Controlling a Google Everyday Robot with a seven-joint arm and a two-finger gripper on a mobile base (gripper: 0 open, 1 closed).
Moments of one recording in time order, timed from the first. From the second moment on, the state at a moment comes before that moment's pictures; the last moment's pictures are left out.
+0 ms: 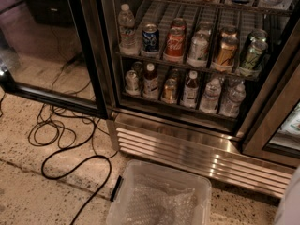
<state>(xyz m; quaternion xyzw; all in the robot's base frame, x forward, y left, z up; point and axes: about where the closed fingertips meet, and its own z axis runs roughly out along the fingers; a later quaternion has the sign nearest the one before) 0.743 -0.369 1.085 0.29 0.80 -0.09 0.51</state>
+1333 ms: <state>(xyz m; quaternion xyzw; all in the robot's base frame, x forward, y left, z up) 0.731 -0.362 1.097 0.29 0.83 -0.05 0.47</state>
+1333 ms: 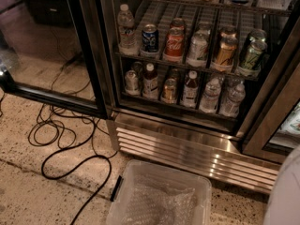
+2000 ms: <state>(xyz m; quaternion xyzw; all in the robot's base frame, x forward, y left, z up) 0.723 -0.354 1.104 0.28 0.83 -0.06 0.48</state>
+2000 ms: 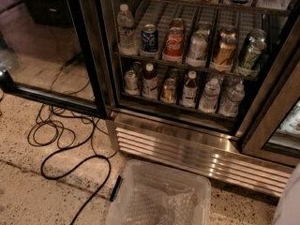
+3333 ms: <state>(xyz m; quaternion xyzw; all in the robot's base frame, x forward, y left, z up) 0.677 -0.345 1.084 0.29 0.87 -0.06 0.39</state>
